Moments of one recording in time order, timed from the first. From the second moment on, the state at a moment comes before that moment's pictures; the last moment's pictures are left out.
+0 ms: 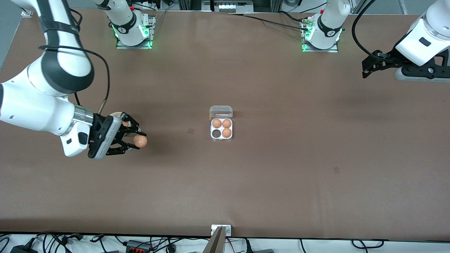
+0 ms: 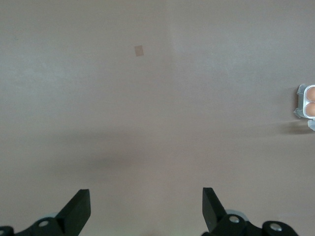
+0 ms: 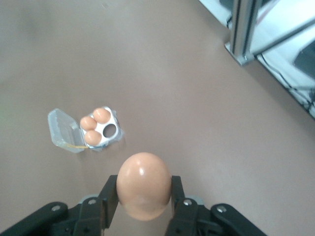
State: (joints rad) left arm 0.03 -0.08 -0.14 -1.66 0.00 1.54 -0.07; right arm 0.05 0.43 0.14 -1.47 0.58 1.98 -1.11
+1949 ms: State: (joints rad) left arm 0.03 -0.08 -0.15 -1.66 0.00 1.52 -0.08; right arm 0.33 0.73 0.11 -1.79 1.74 2.17 -2.46
